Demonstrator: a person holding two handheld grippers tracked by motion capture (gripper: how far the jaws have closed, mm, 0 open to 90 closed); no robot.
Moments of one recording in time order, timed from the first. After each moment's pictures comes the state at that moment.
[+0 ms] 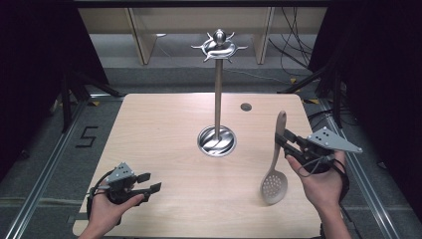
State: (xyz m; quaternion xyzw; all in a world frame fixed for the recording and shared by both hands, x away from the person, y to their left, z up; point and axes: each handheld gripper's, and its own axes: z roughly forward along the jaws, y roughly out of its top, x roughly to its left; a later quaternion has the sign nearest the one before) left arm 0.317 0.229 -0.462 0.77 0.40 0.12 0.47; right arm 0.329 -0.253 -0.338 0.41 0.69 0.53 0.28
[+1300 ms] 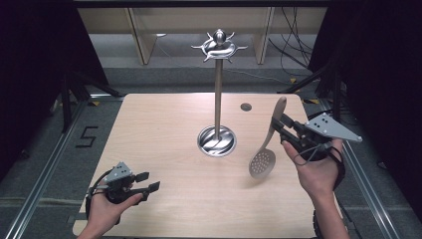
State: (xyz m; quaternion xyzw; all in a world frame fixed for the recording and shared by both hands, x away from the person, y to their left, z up) left arm 0.317 0.233 -0.460 0.77 0.41 0.13 0.47; right arm 0.342 -0.238 -0.309 0.39 0.67 0.55 0.32
